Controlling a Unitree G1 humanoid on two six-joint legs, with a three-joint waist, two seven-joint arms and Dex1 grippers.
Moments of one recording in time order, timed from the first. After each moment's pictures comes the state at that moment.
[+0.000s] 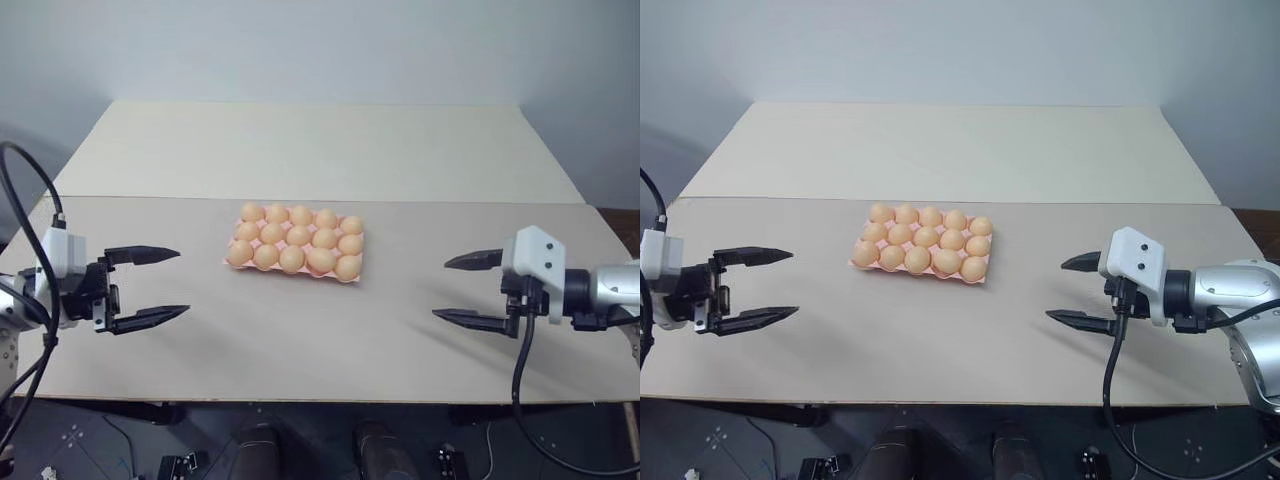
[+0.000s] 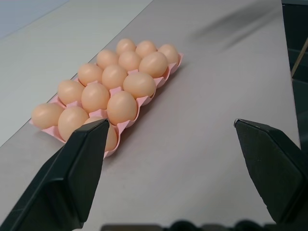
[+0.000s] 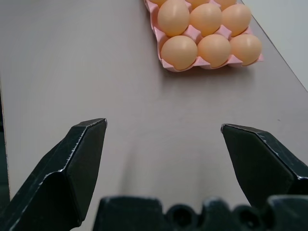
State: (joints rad) left arm -0.12 0.95 0.42 0.01 -0.59 0.14 -1.46; right arm -0.19 -1.01 -0.22 -0.44 0.45 0.55 1.14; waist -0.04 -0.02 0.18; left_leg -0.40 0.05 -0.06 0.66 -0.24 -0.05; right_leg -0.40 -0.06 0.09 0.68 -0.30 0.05
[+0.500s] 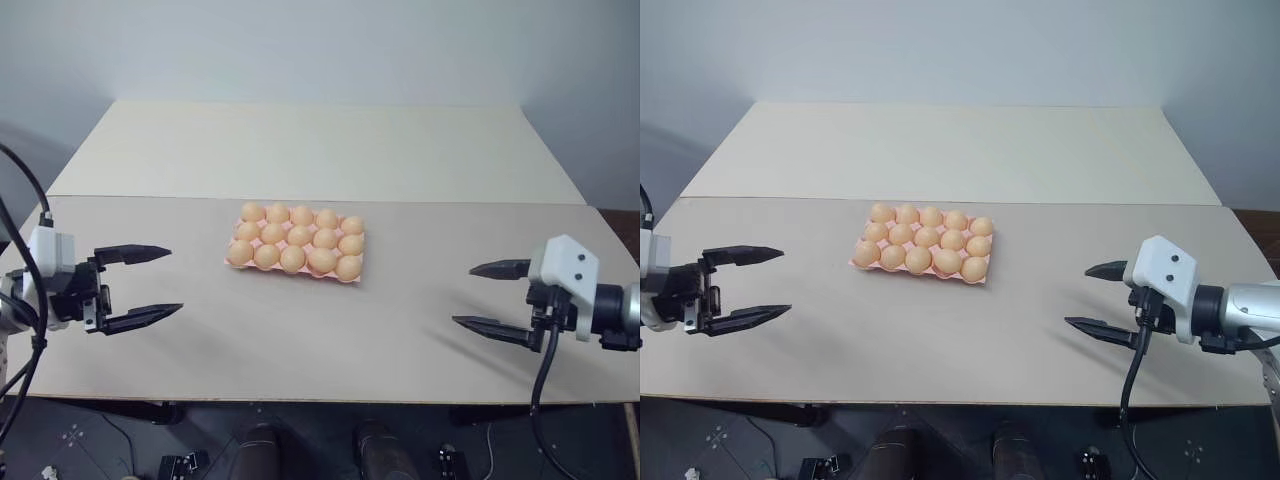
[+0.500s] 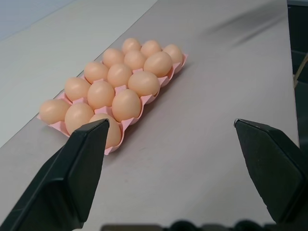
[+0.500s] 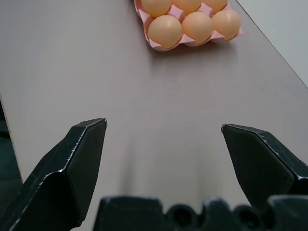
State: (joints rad) left arm -0.10 0.97 0.45 -0.01 -0.61 0.18 -1.45; right arm 0.01 -1.03 -0.41 -0.54 0.49 0.62 1.09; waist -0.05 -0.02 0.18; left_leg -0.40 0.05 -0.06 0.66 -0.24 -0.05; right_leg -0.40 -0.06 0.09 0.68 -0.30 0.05
